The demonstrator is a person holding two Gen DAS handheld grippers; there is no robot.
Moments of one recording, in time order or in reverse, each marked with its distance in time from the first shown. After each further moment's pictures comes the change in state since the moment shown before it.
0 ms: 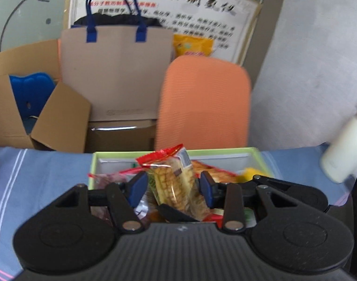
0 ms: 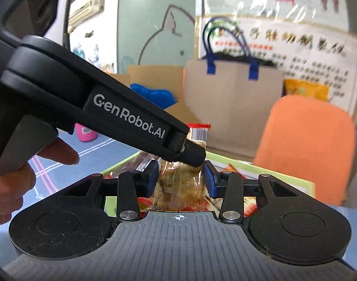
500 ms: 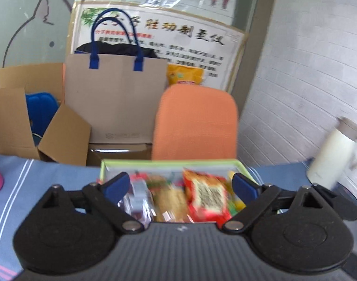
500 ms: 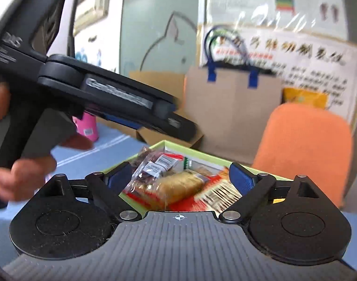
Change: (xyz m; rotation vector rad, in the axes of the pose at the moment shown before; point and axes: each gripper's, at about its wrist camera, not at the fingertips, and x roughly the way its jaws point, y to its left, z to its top) left arm -0.073 0.001 -0.044 0.017 -0.187 -0.077; right arm -0.070 0.012 -0.029 -0.037 -0.106 -0.051
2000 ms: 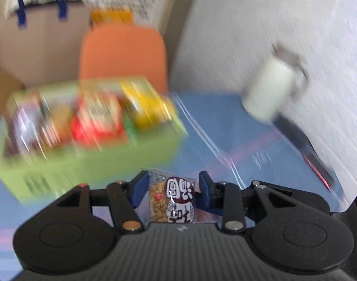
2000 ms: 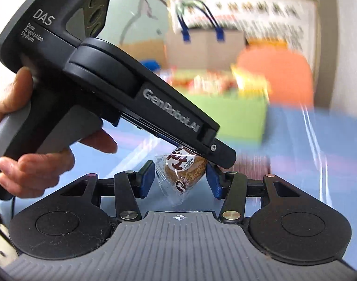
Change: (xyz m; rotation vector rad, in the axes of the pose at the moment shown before) left arm 0.020 -0.087 -0.039 0.095 0.234 -0.230; right arm -0.103 0.042 -0.083 0.088 0.102 -0.077
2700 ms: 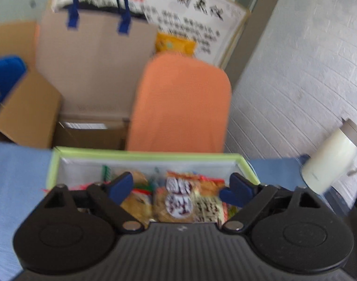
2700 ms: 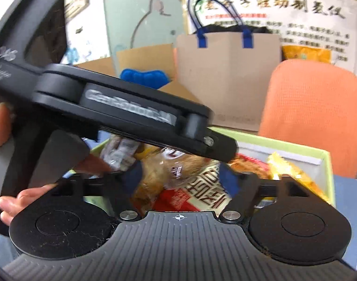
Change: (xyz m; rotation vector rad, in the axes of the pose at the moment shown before) left arm 0.041 0.129 0.063 -0.182 -0.153 0.127; right arm 0.187 -0.059 0.091 0.033 0.042 0.116
